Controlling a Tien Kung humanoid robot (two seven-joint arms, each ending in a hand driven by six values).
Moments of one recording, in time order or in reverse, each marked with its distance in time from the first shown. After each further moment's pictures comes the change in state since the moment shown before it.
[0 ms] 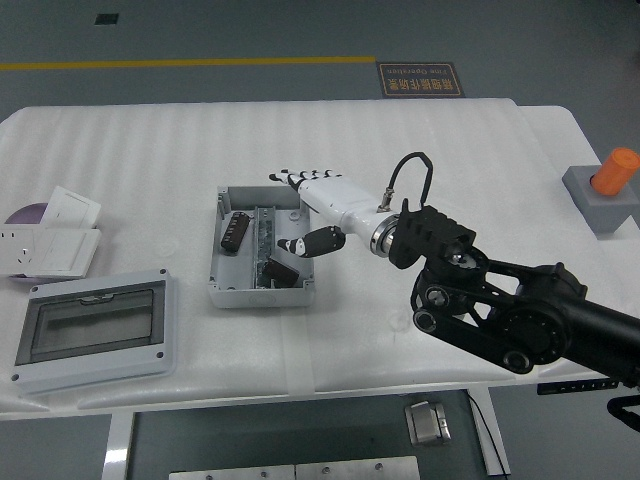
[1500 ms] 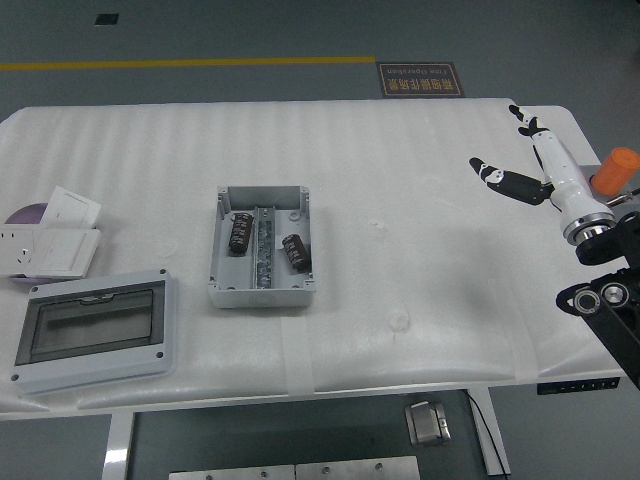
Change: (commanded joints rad) left arm 0.044 -0.010 0.031 0.000 -0.050 0.010 -0.021; right arm -0.520 -0.136 0.738 0.102 0.108 -0.135 0.160
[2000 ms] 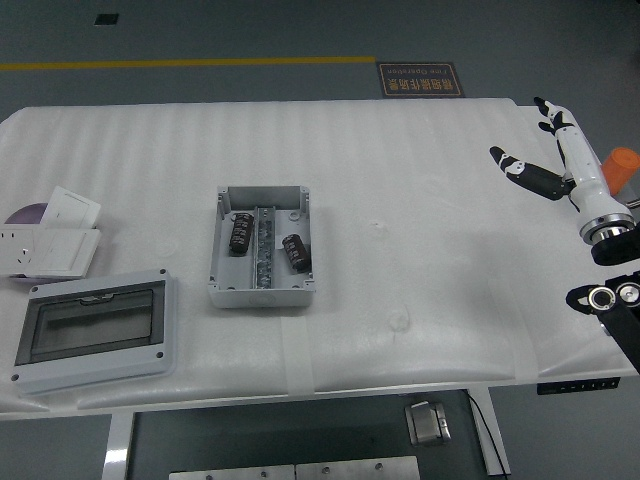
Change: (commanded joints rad) left arm -0.002 -0.014 -0.012 0.000 0.006 0.004 0.001; right arm -0.027 0.011 0.079 -0.003 0.064 -0.026 0.049
